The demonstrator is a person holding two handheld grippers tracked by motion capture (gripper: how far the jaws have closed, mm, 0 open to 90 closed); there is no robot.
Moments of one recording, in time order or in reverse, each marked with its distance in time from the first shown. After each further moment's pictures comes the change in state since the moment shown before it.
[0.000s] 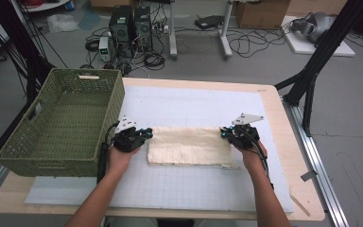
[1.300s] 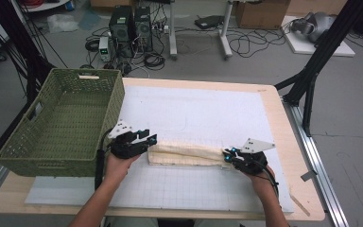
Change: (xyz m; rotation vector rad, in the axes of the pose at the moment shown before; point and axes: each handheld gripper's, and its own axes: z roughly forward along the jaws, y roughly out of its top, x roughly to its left) left arm -0.022 0.001 -0.018 -0.041 -0.091 -0.042; right arm 0.033 -0.054 -0.036 -0.073 0.132 -0.068
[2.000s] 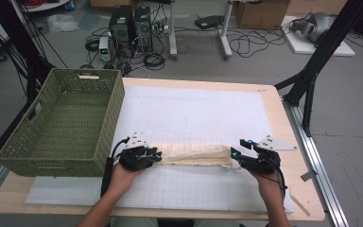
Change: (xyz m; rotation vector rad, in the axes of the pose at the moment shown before) left arm -0.016 -0.031 0.011 0.193 -0.011 0.079; right arm 0.004 0.014 -0.041 -0.170 -0.128 0.221
